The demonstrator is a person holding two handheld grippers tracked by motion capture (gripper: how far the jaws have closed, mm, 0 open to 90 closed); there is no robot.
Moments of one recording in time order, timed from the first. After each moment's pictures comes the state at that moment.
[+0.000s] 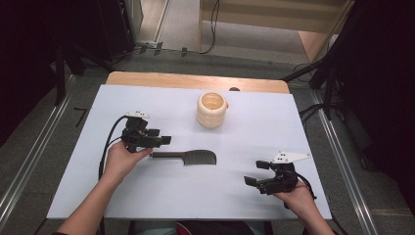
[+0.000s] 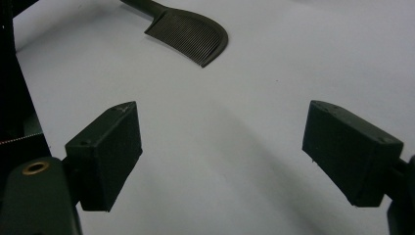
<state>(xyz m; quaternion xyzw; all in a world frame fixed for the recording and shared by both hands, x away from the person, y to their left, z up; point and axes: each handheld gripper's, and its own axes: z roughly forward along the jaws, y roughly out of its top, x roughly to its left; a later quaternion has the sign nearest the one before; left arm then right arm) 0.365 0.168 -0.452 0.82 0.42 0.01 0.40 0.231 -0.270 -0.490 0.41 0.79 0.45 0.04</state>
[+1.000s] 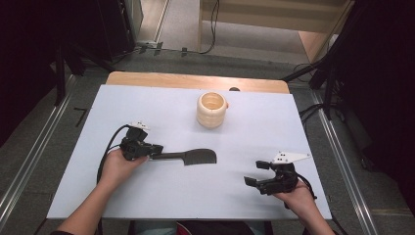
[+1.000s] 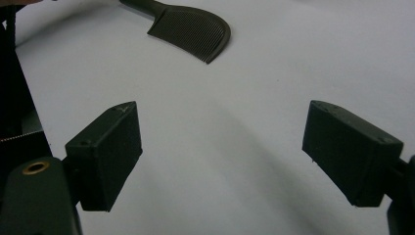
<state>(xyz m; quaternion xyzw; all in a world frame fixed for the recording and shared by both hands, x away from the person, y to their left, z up) 0.360 0.178 -0.485 0.85 0.39 -0.02 0.35 0.230 -0.270 -0.489 0.41 0.80 0.45 0.04</state>
